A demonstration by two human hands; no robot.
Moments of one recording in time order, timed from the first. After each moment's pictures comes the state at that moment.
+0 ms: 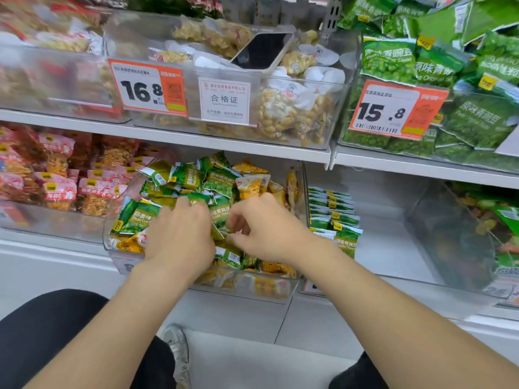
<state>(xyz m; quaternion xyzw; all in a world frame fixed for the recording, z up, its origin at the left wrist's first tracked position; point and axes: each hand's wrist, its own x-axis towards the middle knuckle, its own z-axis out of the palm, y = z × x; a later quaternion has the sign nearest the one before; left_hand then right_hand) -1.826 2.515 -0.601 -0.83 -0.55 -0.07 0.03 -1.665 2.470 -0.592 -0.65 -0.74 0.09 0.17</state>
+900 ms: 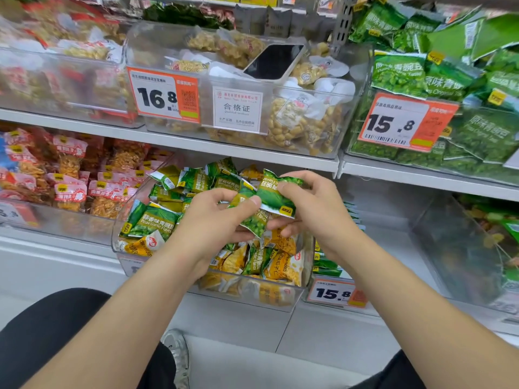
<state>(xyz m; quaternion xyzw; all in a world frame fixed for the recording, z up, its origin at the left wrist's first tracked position) -1.805 2.507 -0.578 -0.57 -0.42 -0.34 -0.62 -1.634 2.447 -0.563 -0.61 -0.40 0.39 0.57</state>
